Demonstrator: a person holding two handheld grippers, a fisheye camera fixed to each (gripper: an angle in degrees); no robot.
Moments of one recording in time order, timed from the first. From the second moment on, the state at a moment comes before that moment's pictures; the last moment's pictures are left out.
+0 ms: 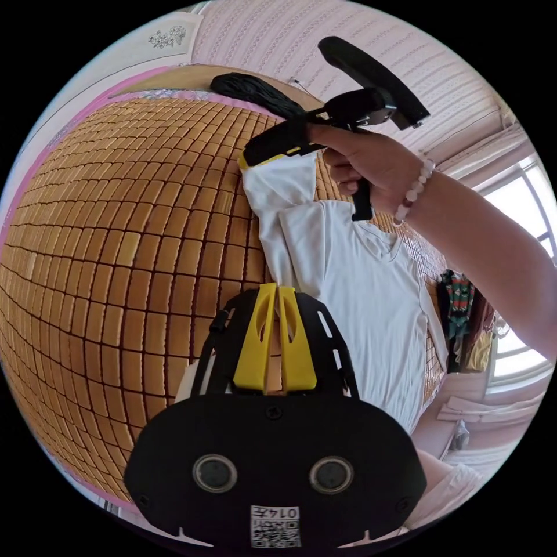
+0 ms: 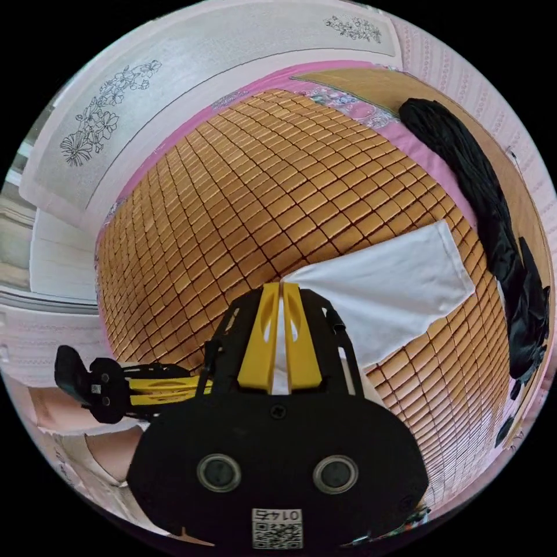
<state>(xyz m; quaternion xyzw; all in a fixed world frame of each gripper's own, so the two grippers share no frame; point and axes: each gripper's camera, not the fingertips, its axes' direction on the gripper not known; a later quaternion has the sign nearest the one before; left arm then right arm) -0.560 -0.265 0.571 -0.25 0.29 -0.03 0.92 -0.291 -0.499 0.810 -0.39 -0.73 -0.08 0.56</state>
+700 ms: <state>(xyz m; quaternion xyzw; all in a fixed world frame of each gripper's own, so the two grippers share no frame) -0.810 -0.173 0.333 -0.28 0.20 -0.16 0.93 -0.351 -0.502 0.766 -0.38 -0.76 -0.16 0.51</state>
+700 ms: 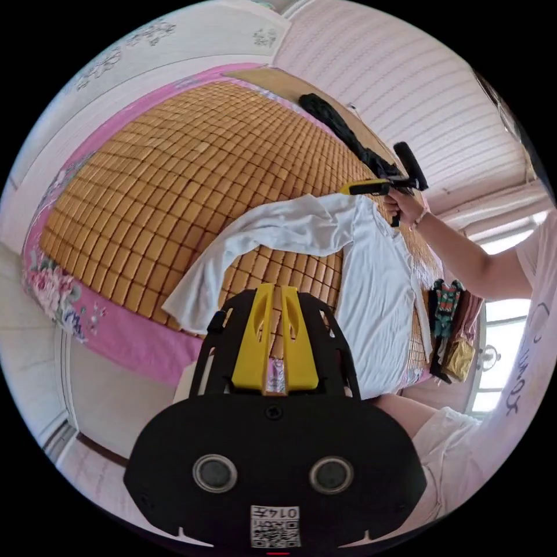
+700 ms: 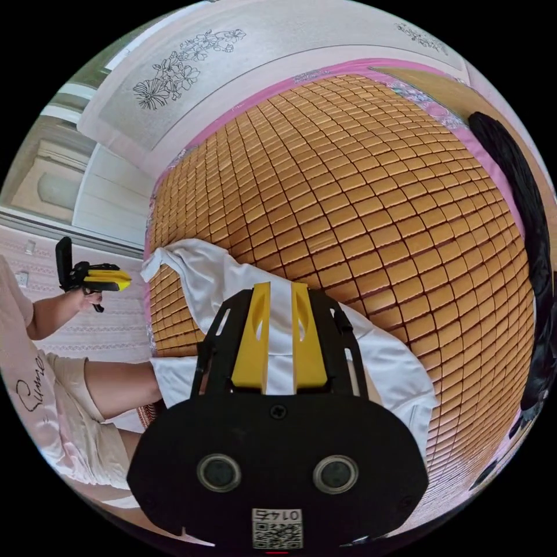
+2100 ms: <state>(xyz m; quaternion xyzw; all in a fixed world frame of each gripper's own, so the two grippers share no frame) -0.900 -0.157 0.357 -0.34 0.02 -0.18 0.92 -0.372 -0.492 0.719 -0.38 -0.66 -0.16 0.62</state>
